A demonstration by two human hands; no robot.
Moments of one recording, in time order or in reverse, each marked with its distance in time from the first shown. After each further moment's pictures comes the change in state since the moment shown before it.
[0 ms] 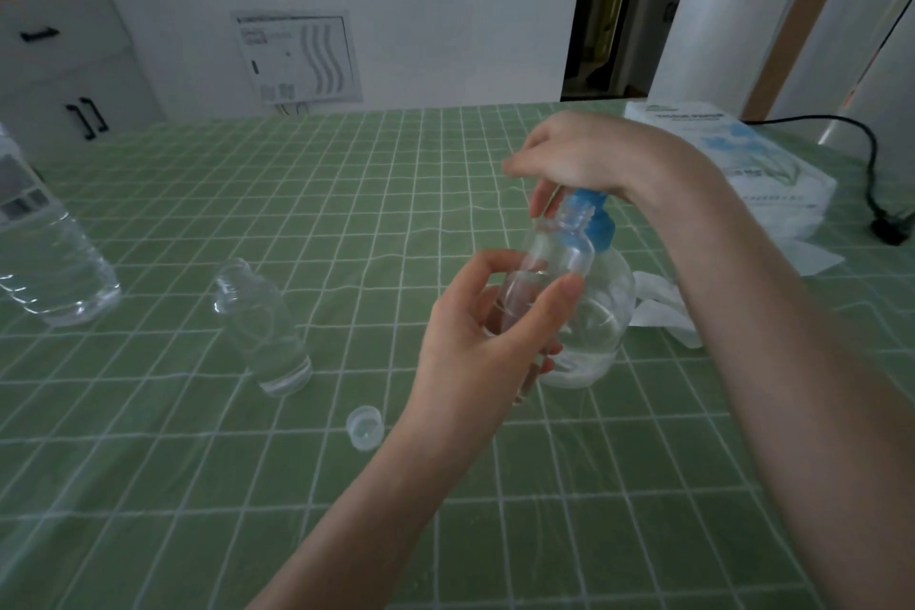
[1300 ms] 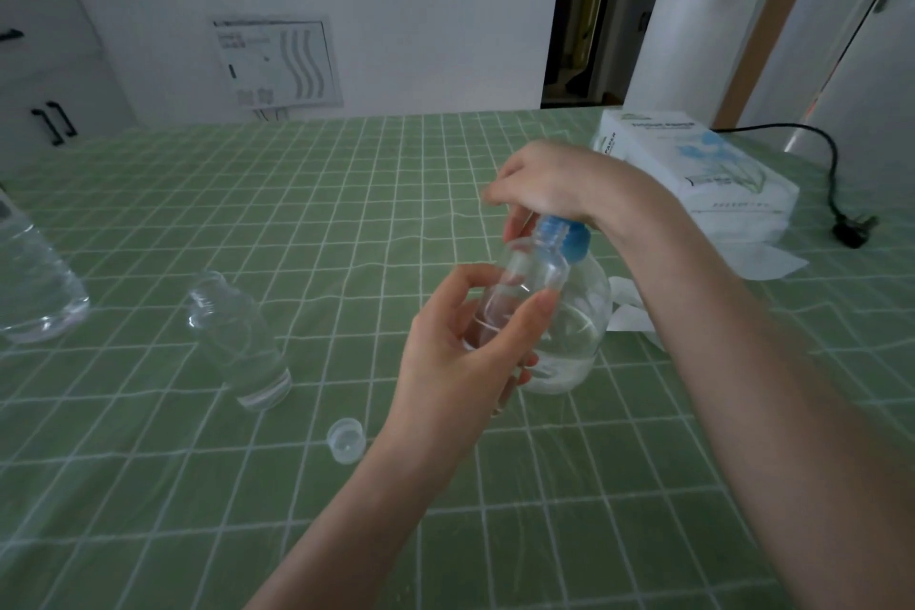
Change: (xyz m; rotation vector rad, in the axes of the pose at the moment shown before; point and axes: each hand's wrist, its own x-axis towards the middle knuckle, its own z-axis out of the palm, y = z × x) left_hand -0.001 -0.003 -0.001 0.011 0.008 -0.013; right_hand -0.001 0.003 0.010 0.022 -0.024 0.012
